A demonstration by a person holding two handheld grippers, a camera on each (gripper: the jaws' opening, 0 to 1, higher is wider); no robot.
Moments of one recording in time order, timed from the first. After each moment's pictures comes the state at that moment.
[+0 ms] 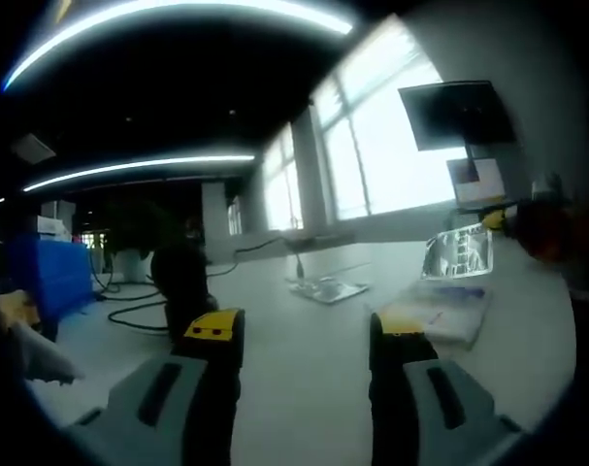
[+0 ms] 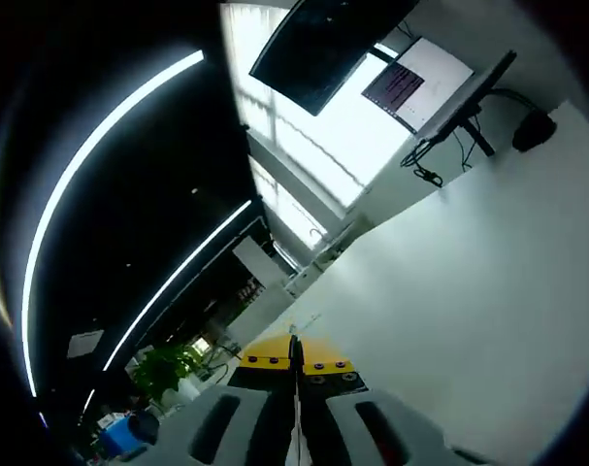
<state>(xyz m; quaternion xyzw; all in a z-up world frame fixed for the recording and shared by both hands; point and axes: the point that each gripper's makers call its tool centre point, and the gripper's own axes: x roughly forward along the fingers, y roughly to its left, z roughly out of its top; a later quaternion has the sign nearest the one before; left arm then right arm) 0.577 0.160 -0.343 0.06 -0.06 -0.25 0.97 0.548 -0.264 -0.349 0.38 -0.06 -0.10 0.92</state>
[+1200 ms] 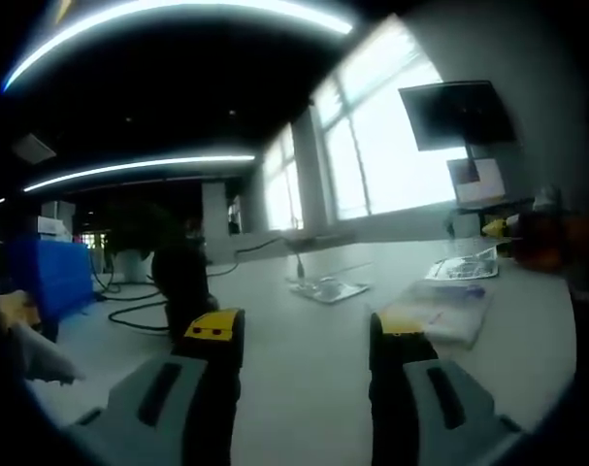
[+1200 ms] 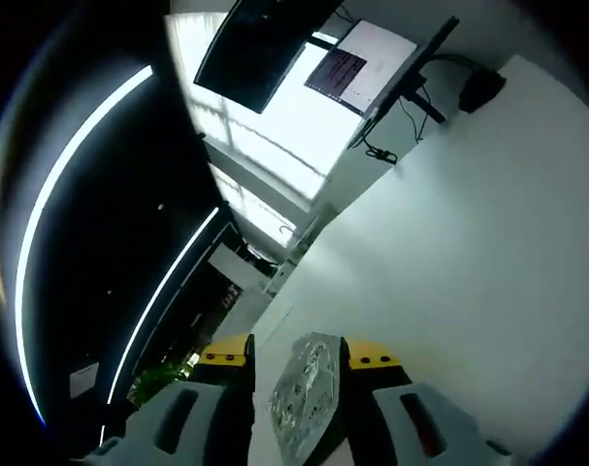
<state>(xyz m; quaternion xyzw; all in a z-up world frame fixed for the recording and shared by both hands) 0.573 0.156 -0.342 0.06 -0.06 -0.25 0.97 0.544 -0.280 -0.384 0.44 -0.04 -0.14 0.89</state>
